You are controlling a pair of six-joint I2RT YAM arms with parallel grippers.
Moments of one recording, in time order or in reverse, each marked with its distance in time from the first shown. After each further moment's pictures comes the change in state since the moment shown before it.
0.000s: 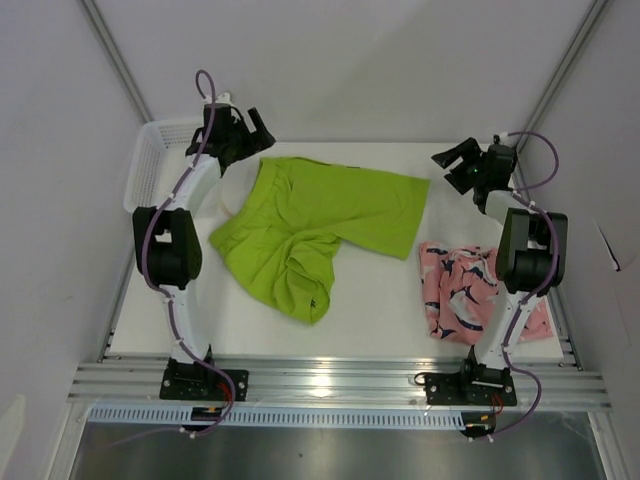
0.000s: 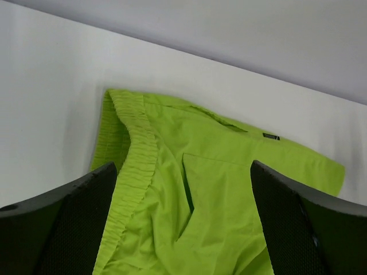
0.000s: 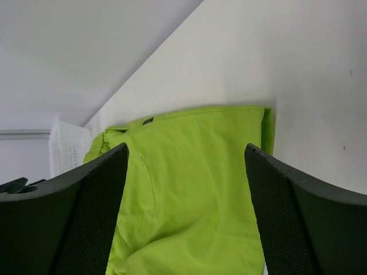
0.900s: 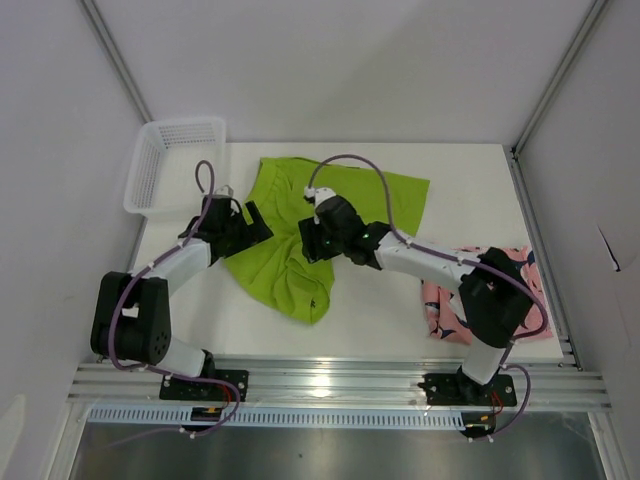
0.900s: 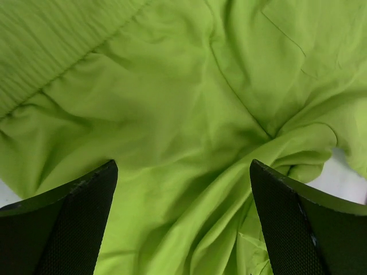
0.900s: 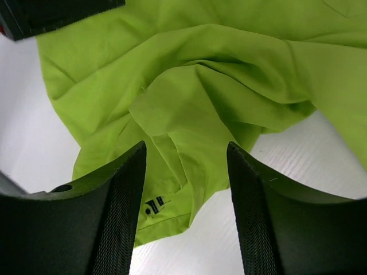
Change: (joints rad) left arm -0.080 -0.622 -1.024 0.107 -0.066 -0.082; right arm 0.951 -0.343 -0.117 -0.531 0.436 -0.475
